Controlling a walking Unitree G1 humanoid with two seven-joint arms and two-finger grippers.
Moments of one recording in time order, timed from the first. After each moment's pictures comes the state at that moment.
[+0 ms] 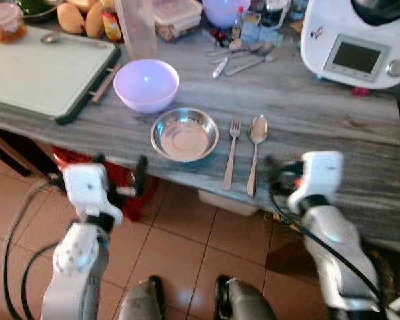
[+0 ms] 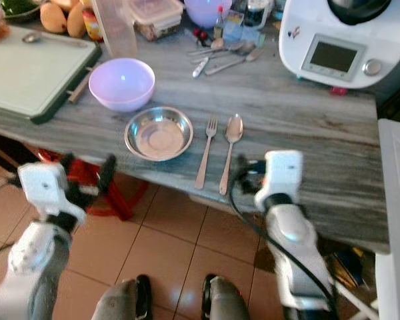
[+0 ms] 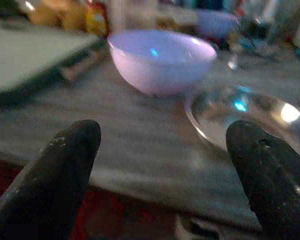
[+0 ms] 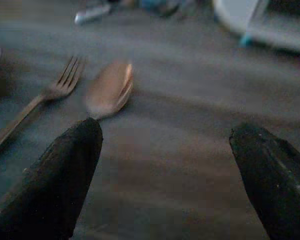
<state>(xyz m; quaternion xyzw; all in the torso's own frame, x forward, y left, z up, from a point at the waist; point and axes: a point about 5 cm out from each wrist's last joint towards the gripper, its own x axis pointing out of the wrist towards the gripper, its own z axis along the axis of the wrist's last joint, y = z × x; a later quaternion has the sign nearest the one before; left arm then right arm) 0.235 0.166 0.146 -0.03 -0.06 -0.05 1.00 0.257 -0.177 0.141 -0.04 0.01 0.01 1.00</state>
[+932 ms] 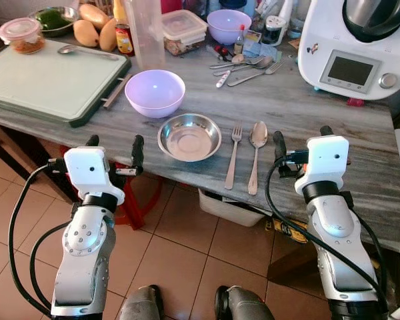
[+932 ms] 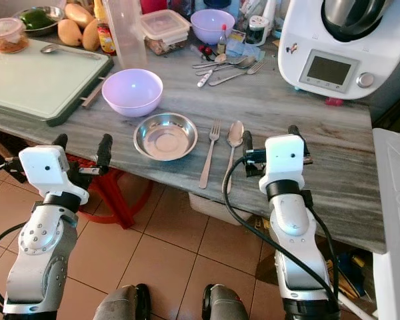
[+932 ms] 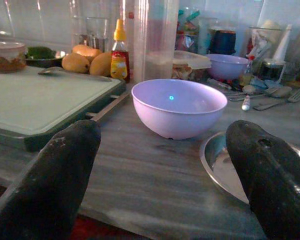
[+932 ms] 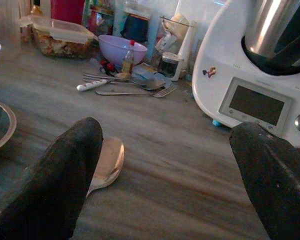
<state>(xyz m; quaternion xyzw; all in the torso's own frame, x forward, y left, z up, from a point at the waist) 0.253 0.160 0.153 -0.02 -0.09 -0.02 1.00 0.268 -0.171 0.163 -0.11 -0.08 -0.01 0.99</state>
